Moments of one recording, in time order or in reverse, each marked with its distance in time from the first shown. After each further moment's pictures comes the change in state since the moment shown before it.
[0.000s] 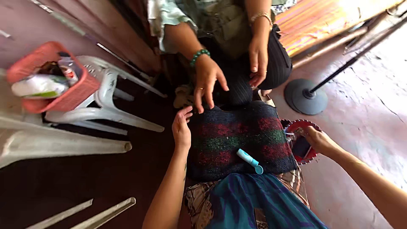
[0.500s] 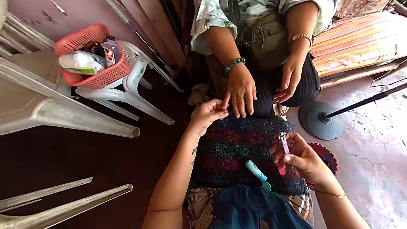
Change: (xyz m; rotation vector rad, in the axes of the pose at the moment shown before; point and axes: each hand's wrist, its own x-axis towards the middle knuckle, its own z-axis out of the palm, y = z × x) left_hand 0.039 0.046 -0.003 -0.338 -0.409 -0.142; right_hand -0.007 -0.213 -0.009 1.258 -0.292 -0.460
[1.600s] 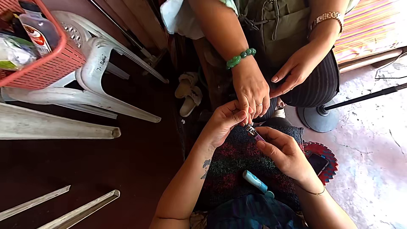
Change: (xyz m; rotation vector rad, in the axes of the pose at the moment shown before) left_hand 0.042 -0.014 0.046 -0.629 -0.182 -0.047; right_hand 0.089 -0.003 0.039 -0.487 0.061 -0.130
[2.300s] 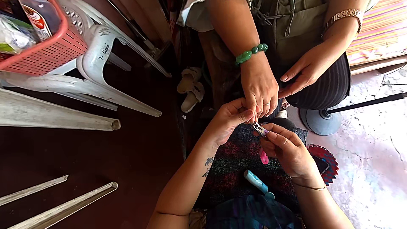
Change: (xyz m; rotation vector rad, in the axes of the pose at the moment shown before) left_hand 0.000 -0.002 -0.001 0.028 0.008 0.036; right_hand 0.010 0.001 0.001 0.540 -0.024 0.238
